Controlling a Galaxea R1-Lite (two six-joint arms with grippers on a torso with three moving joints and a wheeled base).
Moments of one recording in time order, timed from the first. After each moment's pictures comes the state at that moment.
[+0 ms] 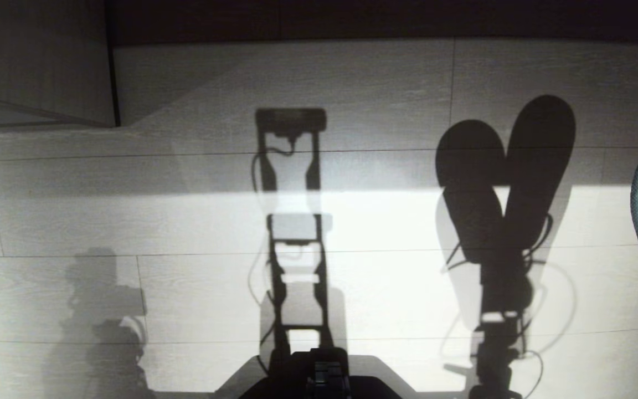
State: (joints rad) left arm 0.00 0.00 0.00 0.00 0.00 -0.01; right arm -0.02 0.43 -0.24 -0.55 0.02 0.00
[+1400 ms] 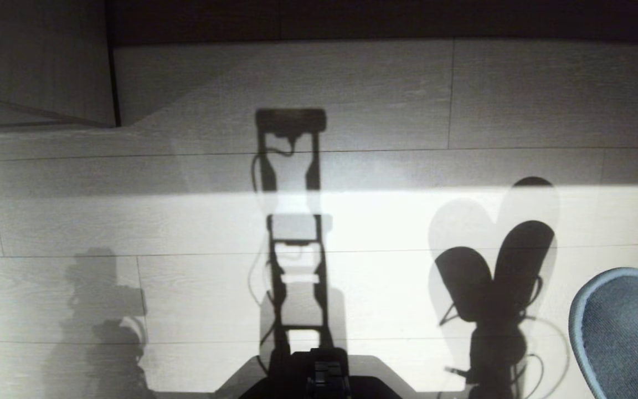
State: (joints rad) left arm 0.00 0.00 0.00 0.00 0.00 -0.01; right arm 0.00 0.13 0.00 -0.32 0.03 -0.01
